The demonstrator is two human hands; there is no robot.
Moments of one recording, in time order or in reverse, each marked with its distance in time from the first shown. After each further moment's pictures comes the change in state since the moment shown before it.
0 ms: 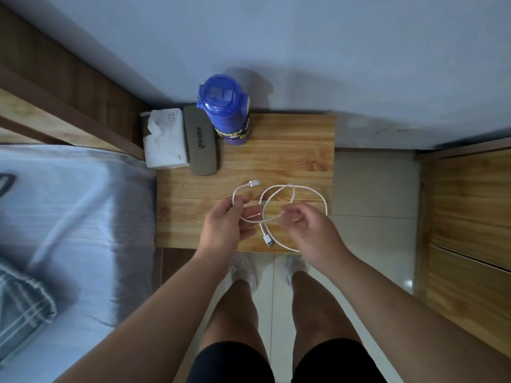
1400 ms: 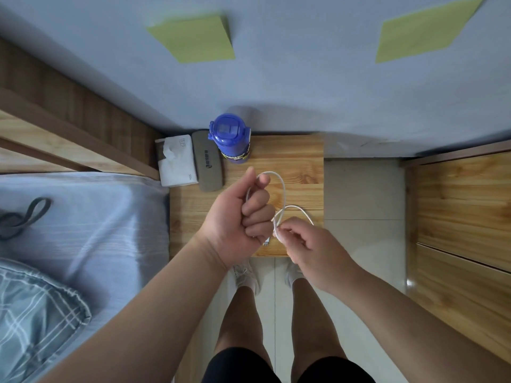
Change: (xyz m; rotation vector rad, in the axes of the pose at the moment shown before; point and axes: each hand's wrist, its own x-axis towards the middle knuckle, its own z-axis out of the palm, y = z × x) left_hand -0.064 0.120 0.014 -0.625 -0.644 -0.330; right_hand -0.067 -0.065 -0.026 -0.182 -0.116 -0.321
